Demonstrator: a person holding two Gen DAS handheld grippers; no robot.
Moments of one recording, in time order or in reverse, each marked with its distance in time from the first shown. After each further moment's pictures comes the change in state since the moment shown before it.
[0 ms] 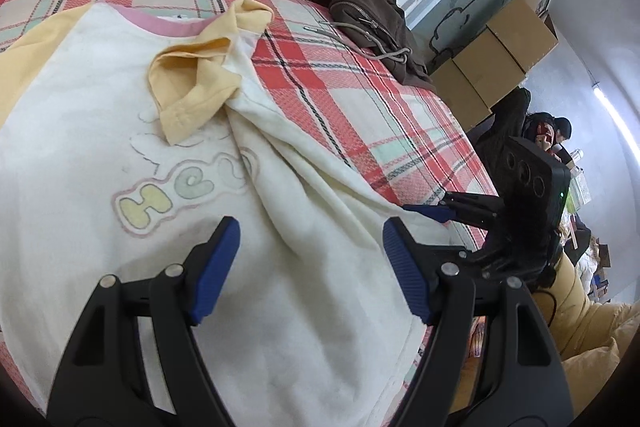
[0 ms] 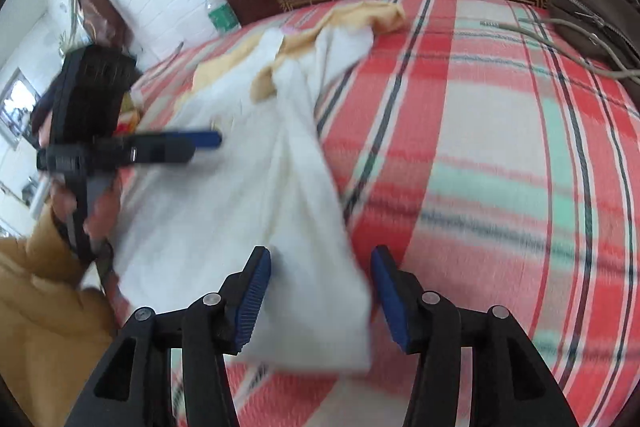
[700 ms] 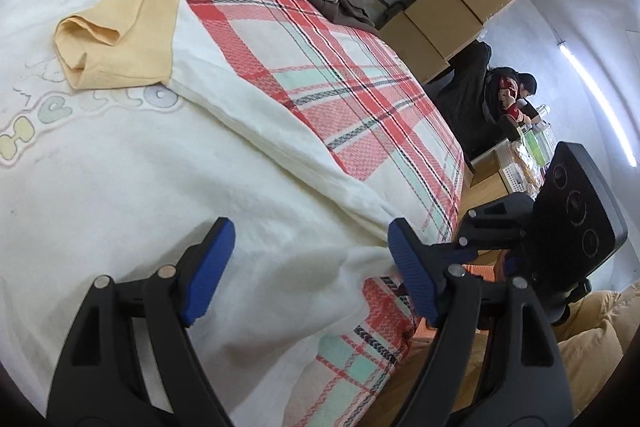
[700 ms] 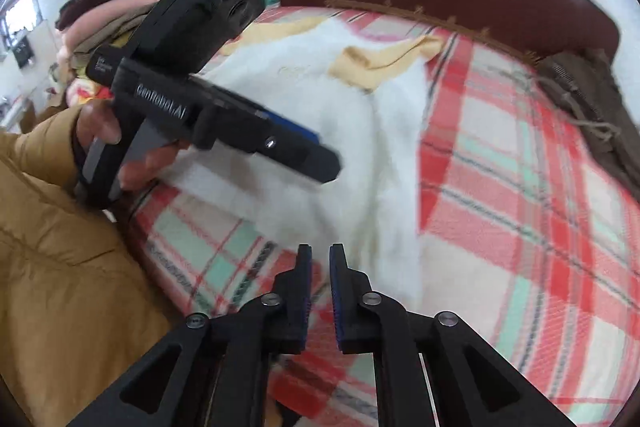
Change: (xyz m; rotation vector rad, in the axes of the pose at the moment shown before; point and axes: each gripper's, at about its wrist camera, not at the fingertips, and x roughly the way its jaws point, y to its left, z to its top) left arm 0.027 -0.056 -0.038 0.084 0.120 -0.134; right arm -0.055 0.091 -0.062 -0.205 0.008 -0.135
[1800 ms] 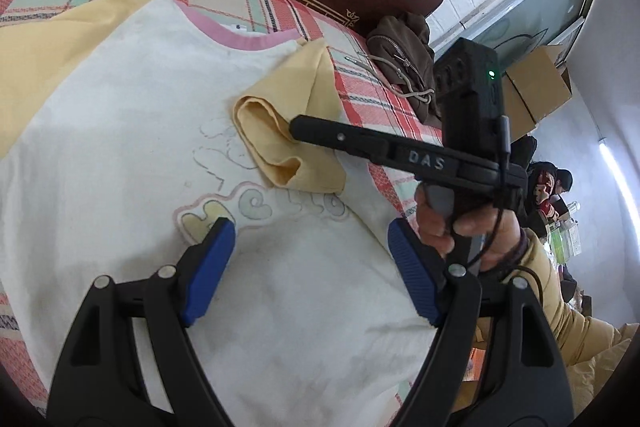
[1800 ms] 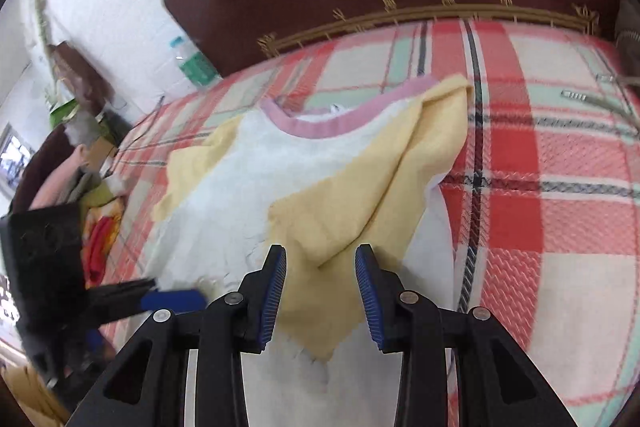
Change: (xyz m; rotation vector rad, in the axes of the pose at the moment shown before) left arm -0.063 0.091 0.029 -0.243 -0.195 0.128; right arm 0.165 -0.116 0.179 0.382 -0.020 0.214
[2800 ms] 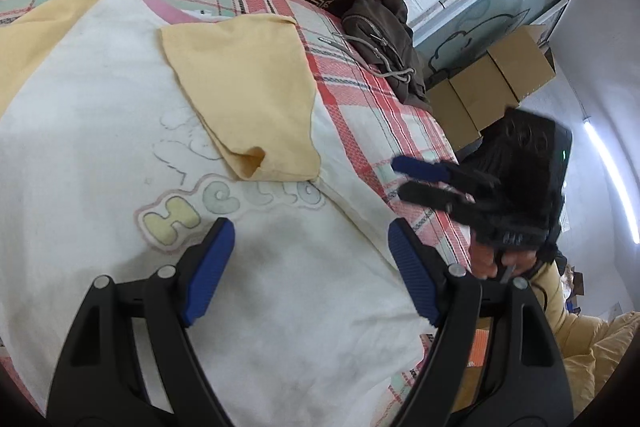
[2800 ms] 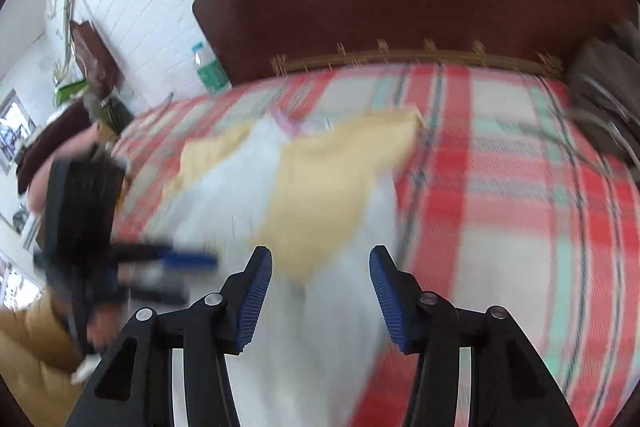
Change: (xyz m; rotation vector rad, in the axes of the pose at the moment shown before) left arm 0.018 -0.014 0.006 0.065 0.075 -0.072; right arm -0.094 0.005 -0.071 -0.140 -0.067 -0.104
